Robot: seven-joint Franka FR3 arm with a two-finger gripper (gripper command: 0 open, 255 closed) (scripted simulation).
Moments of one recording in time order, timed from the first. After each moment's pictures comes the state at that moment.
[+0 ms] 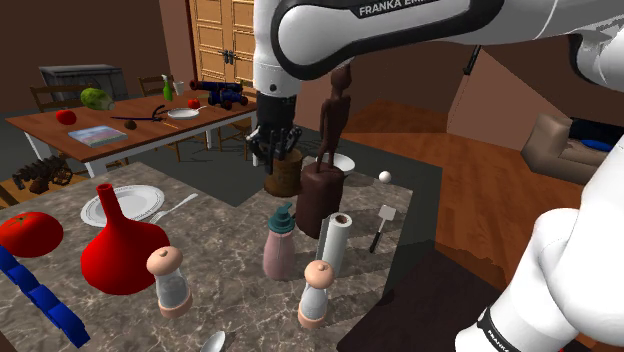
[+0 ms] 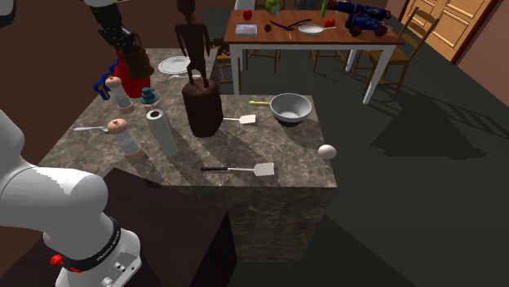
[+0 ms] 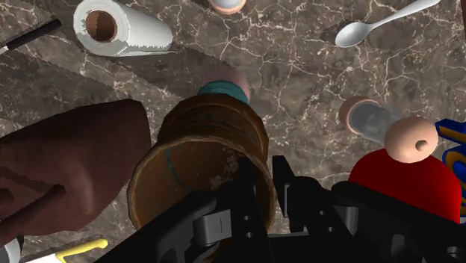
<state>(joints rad) 0.31 0.04 0.17 -1.84 -0.03 1.91 0.47</state>
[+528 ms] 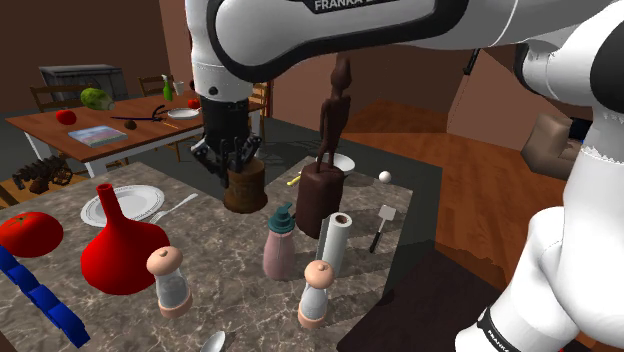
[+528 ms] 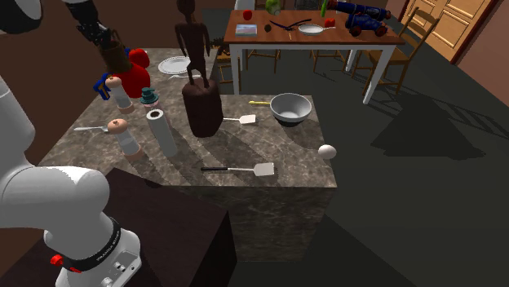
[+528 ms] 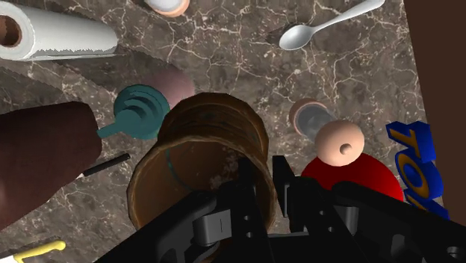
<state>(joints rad) 0.41 0.22 0.24 -1.61 -0.08 1.85 0.65</state>
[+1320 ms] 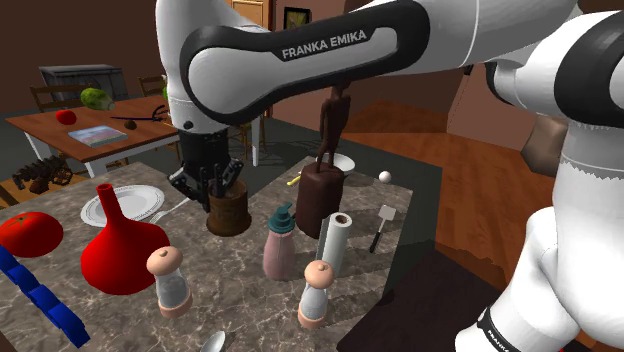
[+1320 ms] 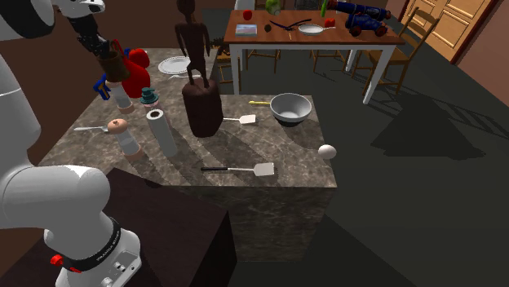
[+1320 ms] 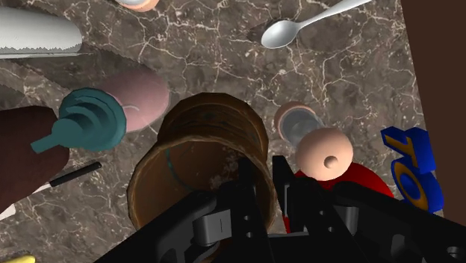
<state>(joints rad) 0.45 0.33 0.25 -1.59 -0.11 1.92 0.71</state>
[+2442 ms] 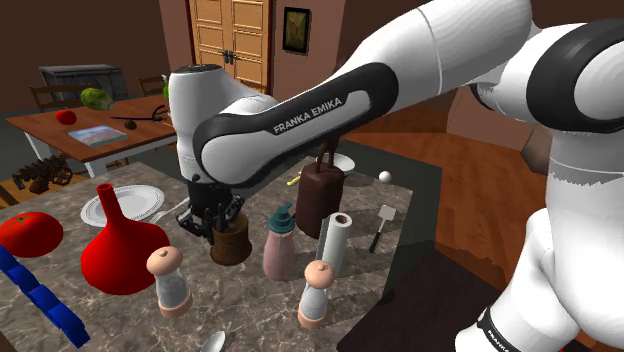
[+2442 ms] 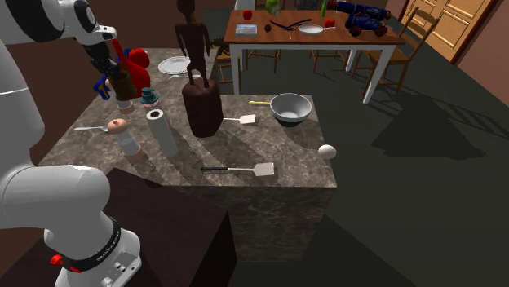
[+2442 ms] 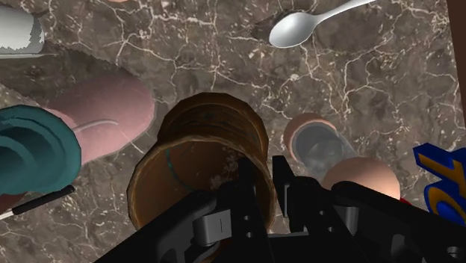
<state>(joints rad) 0.45 0.40 0.24 -1.72 -0.13 2.12 0.73</state>
